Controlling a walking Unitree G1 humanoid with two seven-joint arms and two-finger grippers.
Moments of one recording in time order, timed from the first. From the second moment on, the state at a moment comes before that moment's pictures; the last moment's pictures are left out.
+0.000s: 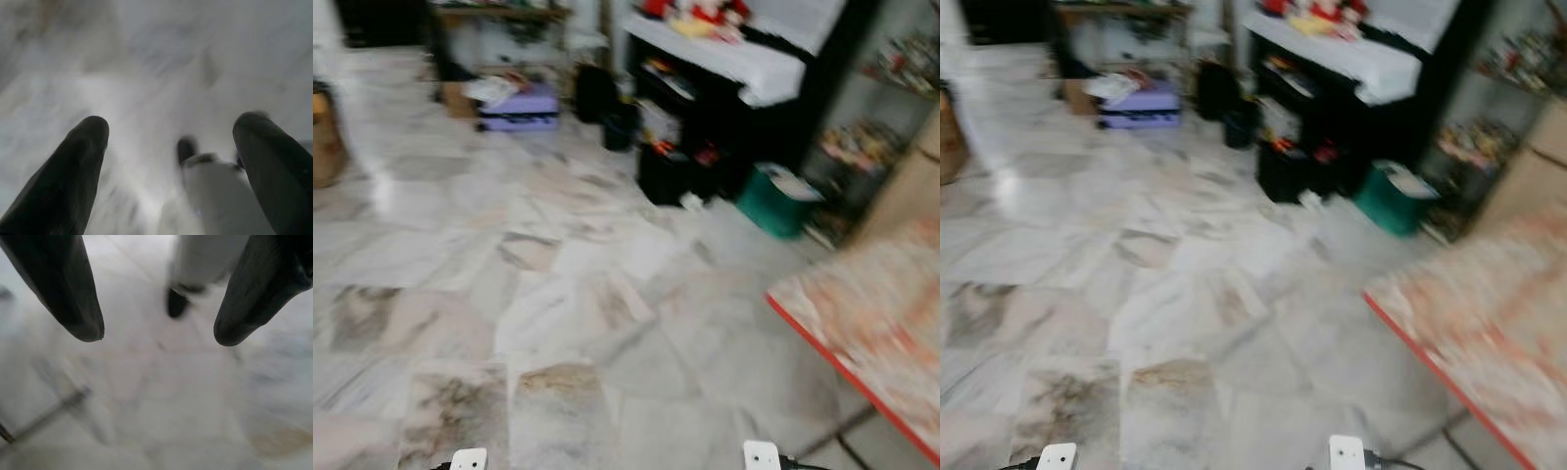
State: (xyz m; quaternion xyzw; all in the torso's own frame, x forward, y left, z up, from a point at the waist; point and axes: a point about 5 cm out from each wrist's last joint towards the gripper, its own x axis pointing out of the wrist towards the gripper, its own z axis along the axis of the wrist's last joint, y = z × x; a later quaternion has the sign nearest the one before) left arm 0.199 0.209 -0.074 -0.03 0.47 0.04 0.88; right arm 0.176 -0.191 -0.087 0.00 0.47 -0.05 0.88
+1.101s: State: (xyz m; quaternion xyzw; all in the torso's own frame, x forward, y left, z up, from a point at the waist) left arm 0.197 0.210 -0.075 -0.03 0.47 0.04 0.88; right arm 0.181 -0.191 -0.085 0.00 0.46 -0.05 0.88
